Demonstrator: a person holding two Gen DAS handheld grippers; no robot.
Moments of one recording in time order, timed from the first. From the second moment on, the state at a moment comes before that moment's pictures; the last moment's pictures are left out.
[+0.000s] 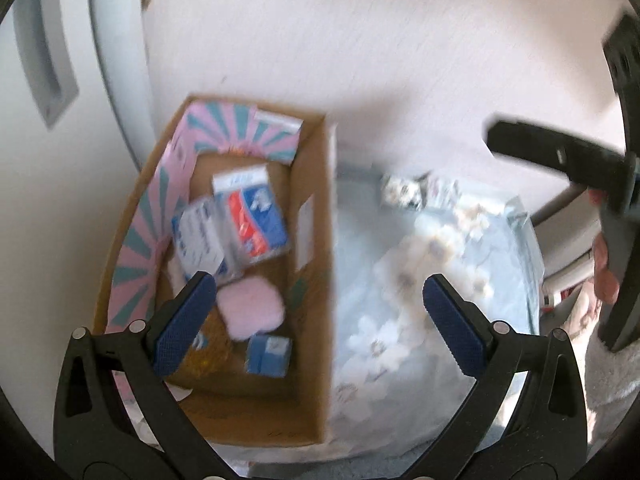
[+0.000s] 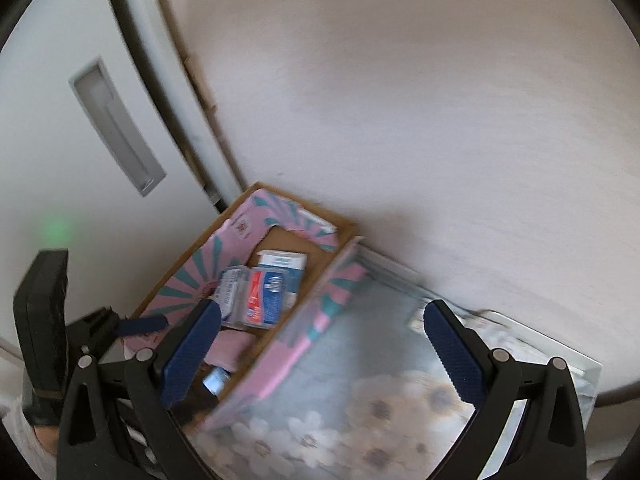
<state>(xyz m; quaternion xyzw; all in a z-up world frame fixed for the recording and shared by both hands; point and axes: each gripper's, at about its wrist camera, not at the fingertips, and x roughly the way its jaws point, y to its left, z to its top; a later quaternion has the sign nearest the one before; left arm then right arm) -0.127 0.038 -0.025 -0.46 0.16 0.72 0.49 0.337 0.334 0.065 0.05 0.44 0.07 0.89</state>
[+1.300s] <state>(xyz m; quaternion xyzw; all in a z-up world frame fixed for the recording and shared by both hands) -0.058 0.260 -0.185 -0.41 0.26 0.72 0.50 0.335 0.146 -0.132 0.23 0.43 0.00 0.87</state>
